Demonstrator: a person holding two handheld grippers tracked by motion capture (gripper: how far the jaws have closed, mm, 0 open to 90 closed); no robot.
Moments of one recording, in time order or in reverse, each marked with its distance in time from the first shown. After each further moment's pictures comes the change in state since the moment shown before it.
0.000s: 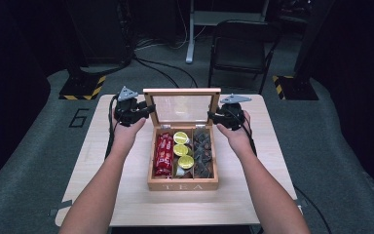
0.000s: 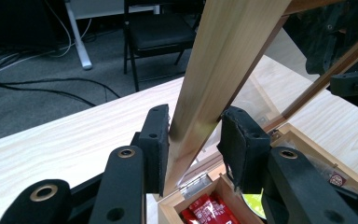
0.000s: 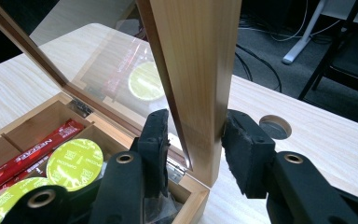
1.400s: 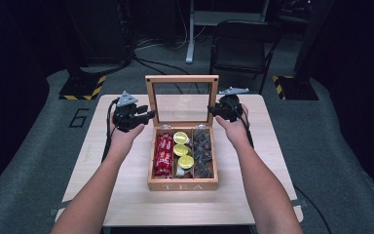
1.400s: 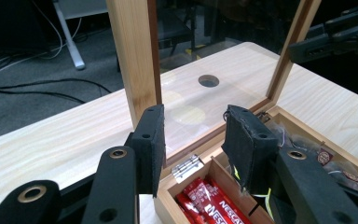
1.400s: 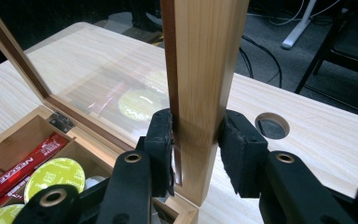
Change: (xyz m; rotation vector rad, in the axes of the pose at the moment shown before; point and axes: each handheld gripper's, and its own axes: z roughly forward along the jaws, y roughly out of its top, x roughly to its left) left arm -0.006 -0.012 -0.012 0.018 -0.042 0.035; right arm -0.015 0.016 0.021 0.054 -0.009 0.058
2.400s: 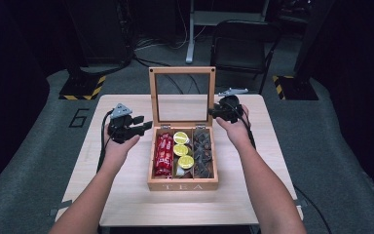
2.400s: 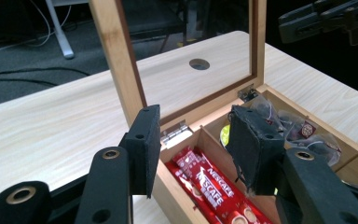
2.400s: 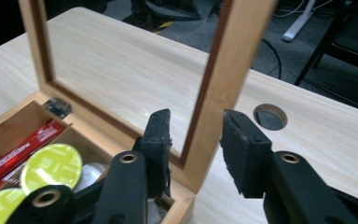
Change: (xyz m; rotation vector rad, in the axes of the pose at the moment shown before) left arm 0.000 -0.032 -0.015 0.008 -0.037 -0.037; right arm 0.003 -0.003 -0.003 0.042 0.005 -0.035
